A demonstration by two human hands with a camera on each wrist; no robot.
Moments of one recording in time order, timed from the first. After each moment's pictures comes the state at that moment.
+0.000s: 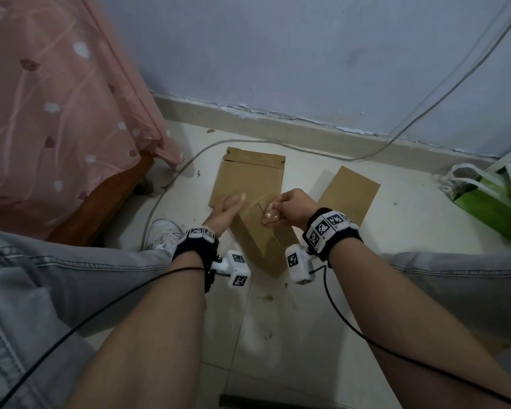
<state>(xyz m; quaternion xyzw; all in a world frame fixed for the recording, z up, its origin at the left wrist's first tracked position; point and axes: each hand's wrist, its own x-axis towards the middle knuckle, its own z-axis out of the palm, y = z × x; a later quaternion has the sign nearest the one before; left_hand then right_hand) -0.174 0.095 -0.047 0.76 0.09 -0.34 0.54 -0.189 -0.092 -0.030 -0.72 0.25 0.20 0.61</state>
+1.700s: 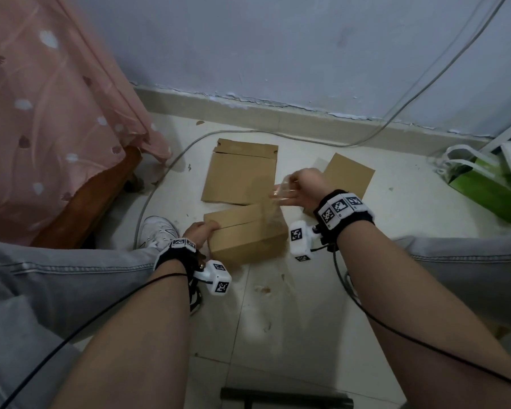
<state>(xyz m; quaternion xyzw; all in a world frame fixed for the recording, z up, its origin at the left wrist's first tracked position) -0.166 0.130 -0.120 0.78 0.20 -0.36 0.47 -0.186 -0.128 -0.015 -0.58 0.31 0.14 0.74</state>
